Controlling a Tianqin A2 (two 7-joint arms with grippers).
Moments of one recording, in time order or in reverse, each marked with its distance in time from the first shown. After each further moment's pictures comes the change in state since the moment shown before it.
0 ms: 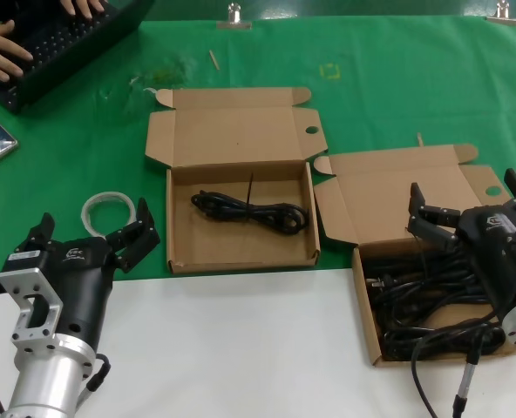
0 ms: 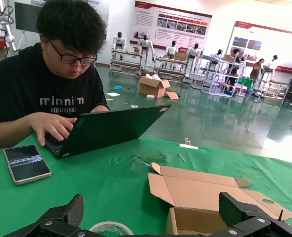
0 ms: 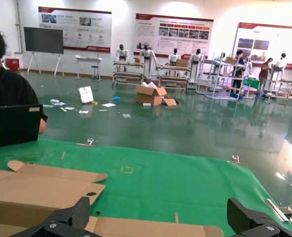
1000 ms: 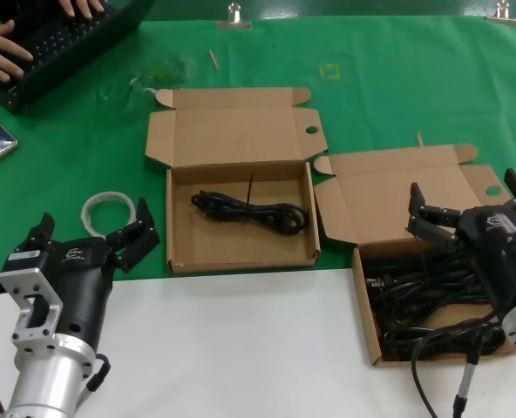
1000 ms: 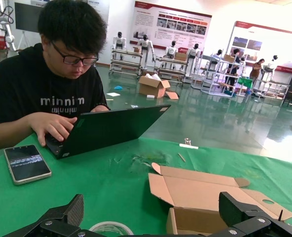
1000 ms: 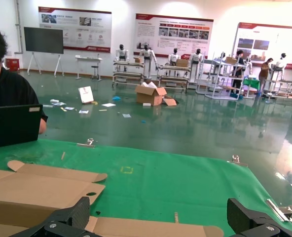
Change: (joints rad) left arm 0.000 0.000 0.000 0.000 0.000 0.000 0.000; right arm 0.000 0.000 0.000 0.000 0.000 0.000 0.000
